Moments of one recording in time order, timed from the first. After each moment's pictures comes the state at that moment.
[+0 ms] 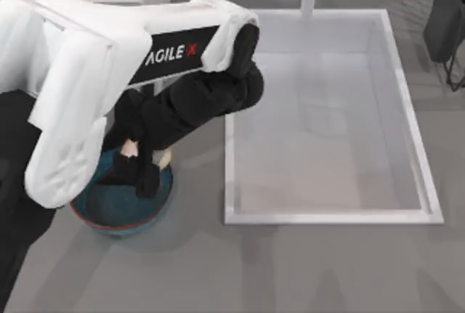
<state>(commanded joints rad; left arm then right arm) -0.64 2.44 1.84 -1.66 -0.61 -2.45 0.00 0.00 0.00 0.00 0.00 0.00</state>
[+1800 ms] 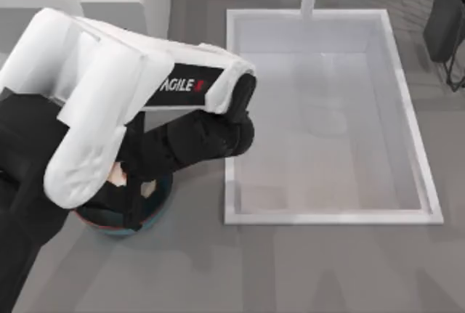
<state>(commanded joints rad) -0.63 2.48 1.70 -1.61 -0.73 -2.56 0.00 0.00 0.00 0.00 0.00 0.00</state>
